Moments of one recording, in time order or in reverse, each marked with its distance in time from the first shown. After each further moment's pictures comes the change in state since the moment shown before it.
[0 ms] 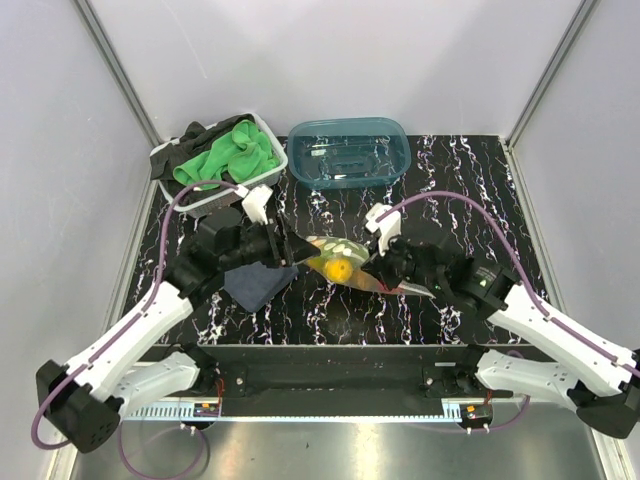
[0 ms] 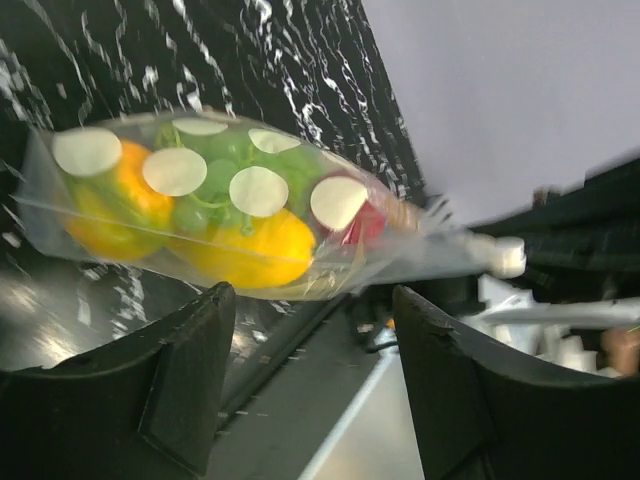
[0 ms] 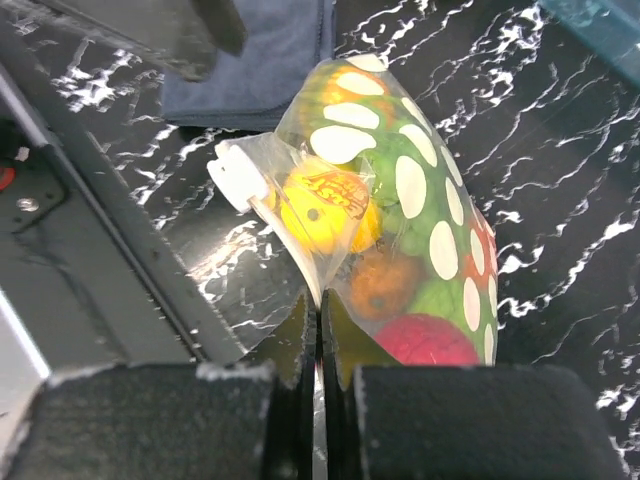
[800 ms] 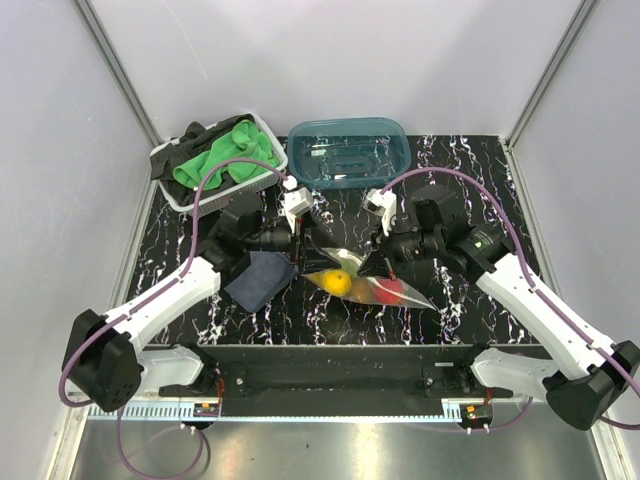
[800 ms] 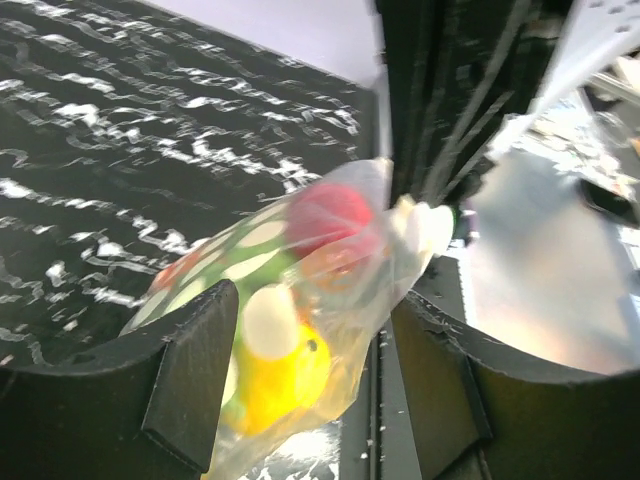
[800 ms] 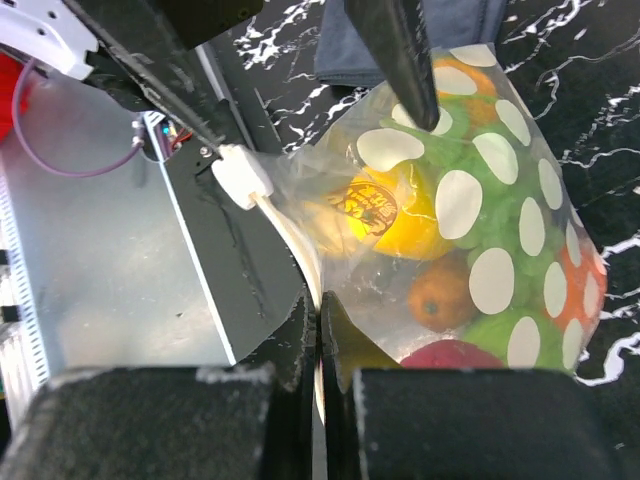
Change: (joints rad) left arm -0.005 0.242 0.015 0.419 0.523 0.591; right arm -0.282 0.158 0.154 -0.175 -0.615 0.003
